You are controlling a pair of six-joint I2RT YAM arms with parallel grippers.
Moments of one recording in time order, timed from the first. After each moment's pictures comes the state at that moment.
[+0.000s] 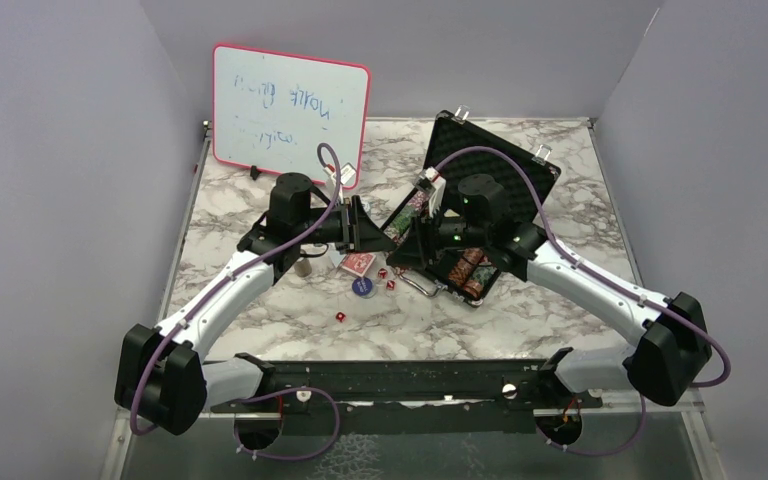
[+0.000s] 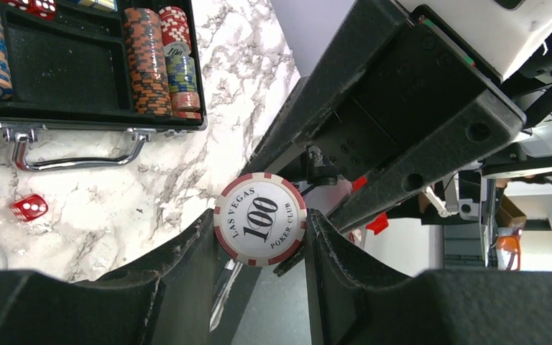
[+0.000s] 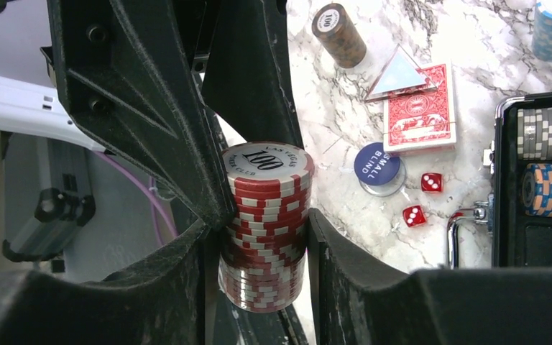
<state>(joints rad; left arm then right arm) -0.43 1.20 0.85 -0.02 0.89 -0.78 0.71 1.31 1.01 -0.13 -0.61 0.35</state>
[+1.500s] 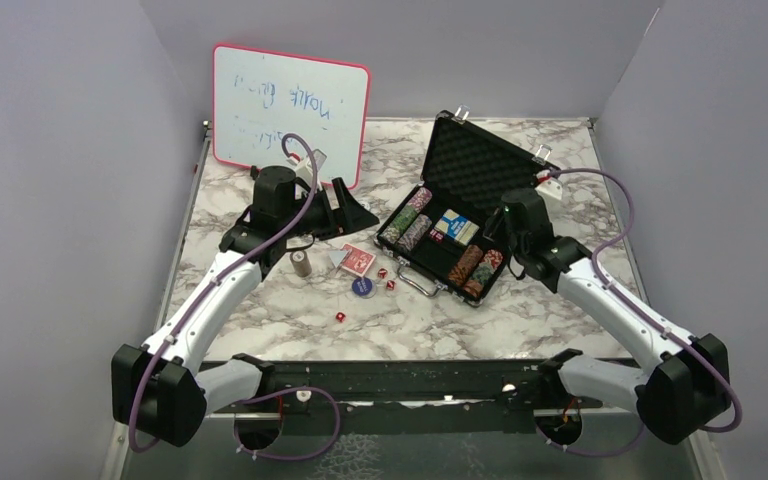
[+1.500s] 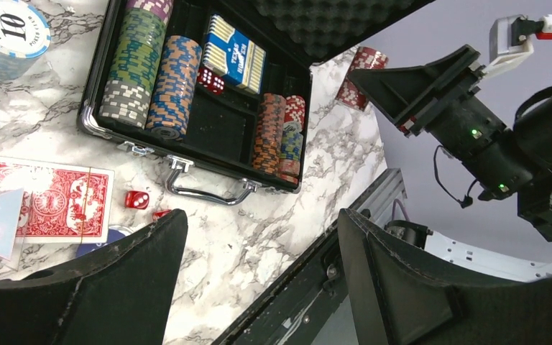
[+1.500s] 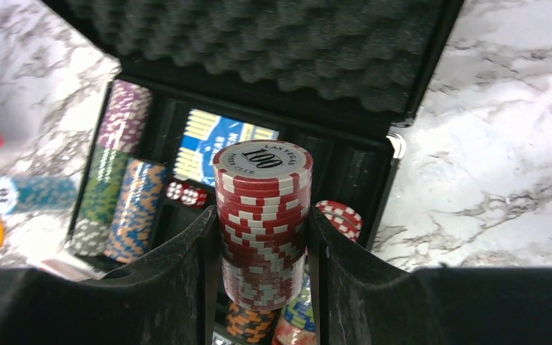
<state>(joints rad) -0.35 1.14 0.93 -0.23 0.56 -0.68 0.48 1.11 0.83 -0.35 0.46 0.70</state>
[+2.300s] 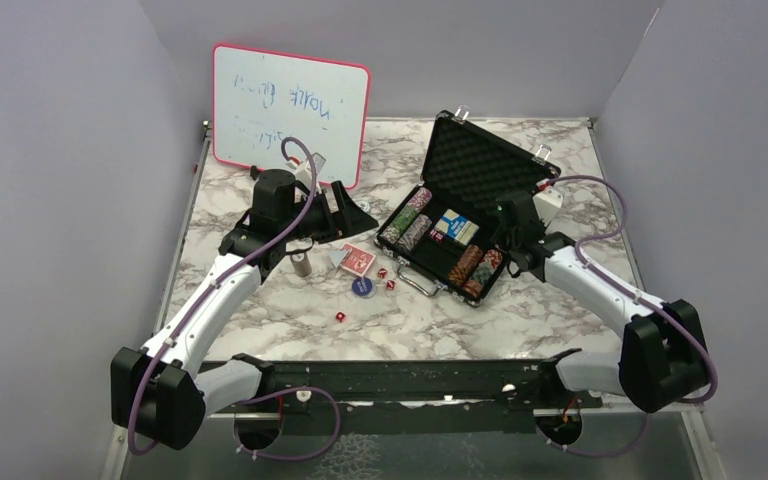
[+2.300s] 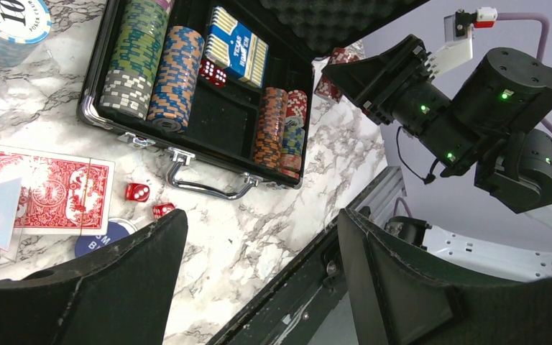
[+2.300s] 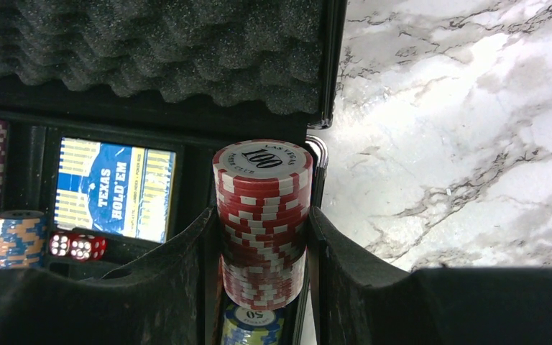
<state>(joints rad) -0.35 1.13 0.90 -0.23 0.56 -0.68 0.38 1.28 0.77 -0.32 0.55 0.73</state>
